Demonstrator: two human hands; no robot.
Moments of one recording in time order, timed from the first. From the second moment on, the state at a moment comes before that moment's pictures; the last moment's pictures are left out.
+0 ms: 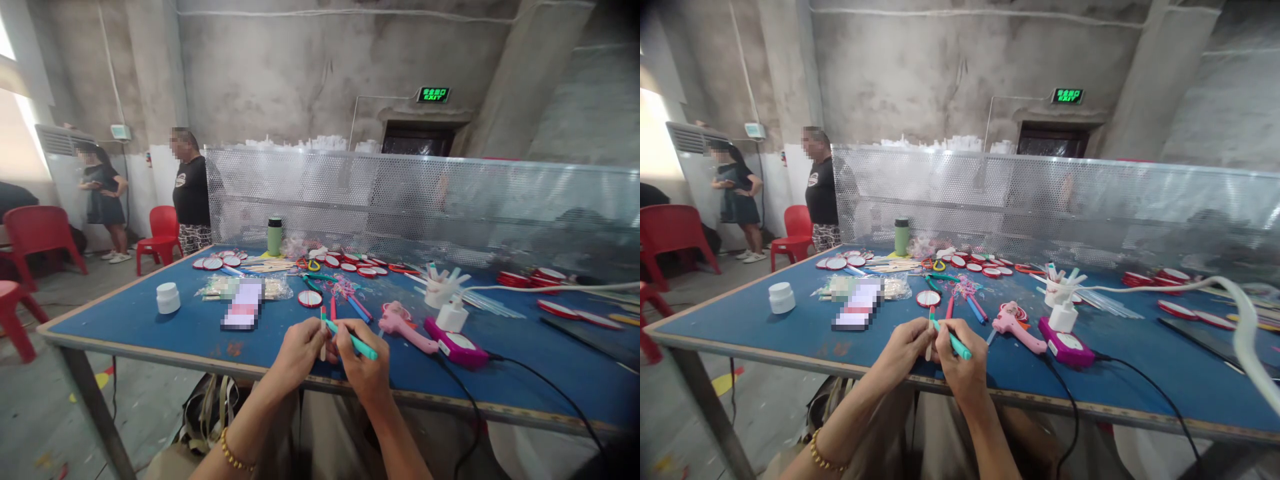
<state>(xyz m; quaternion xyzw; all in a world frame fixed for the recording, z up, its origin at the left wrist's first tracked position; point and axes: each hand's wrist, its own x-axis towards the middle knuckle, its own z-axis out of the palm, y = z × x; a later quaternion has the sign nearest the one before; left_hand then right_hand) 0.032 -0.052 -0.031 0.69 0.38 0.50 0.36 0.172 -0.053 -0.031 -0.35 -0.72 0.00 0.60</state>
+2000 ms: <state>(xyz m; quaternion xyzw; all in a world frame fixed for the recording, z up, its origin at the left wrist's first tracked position) 0.032 -0.054 -0.028 0.70 0.39 0.50 0.34 0.173 -0.057 -0.029 -0.35 -0.72 0.00 0.60</state>
